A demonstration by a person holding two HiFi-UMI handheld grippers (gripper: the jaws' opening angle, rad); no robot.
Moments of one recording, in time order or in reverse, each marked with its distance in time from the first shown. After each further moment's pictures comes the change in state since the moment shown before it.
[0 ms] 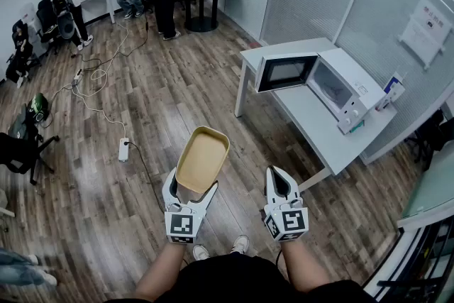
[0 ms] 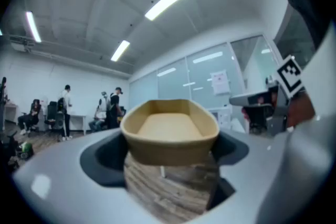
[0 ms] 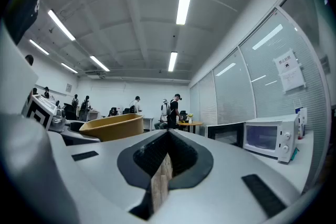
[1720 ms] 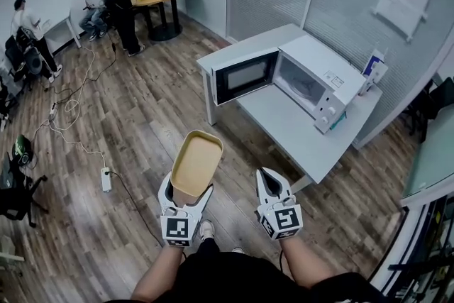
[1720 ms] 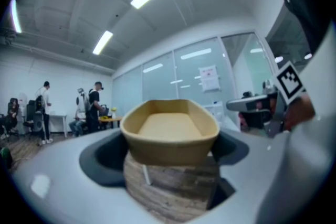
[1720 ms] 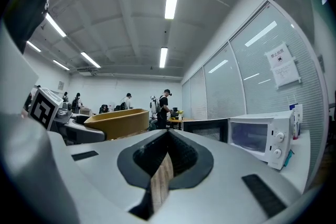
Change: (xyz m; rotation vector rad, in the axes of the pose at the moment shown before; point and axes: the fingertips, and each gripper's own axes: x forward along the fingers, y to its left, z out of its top) left arm 0.169 -0.078 0.006 0.033 0.014 -0.152; right arm 0.049 -0.155 -0.034 0.016 0.033 -0.054
